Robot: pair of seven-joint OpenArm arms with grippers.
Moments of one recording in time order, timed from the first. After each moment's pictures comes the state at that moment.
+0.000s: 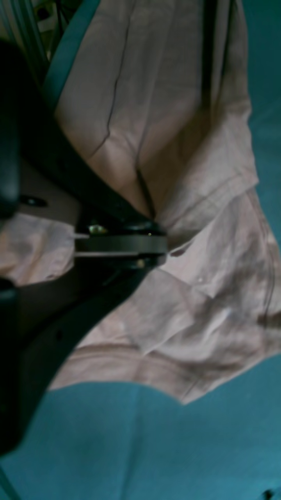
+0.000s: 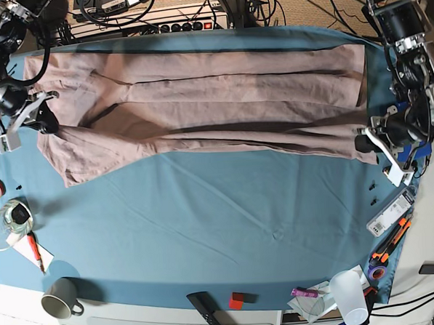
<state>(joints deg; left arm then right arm) -3.0 -18.1 -22.2 95.4 -45.6 -22.1 80.8 -12.6 23.4 47.4 103.7 57.1 40.0 -79.7</state>
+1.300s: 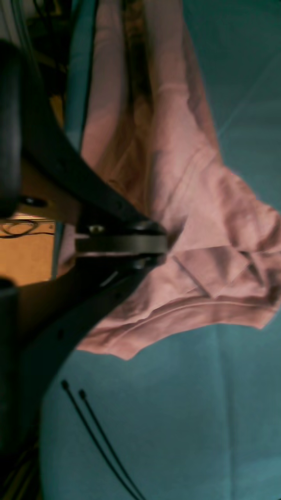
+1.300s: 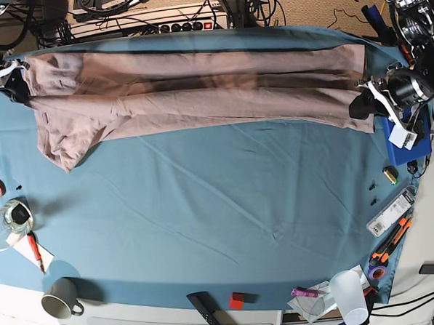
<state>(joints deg) 11.2 -17.9 -29.1 106.8 -59.1 -27.5 82.3 -23.4 21.9 63.7 103.7 67.8 40.0 -80.4</state>
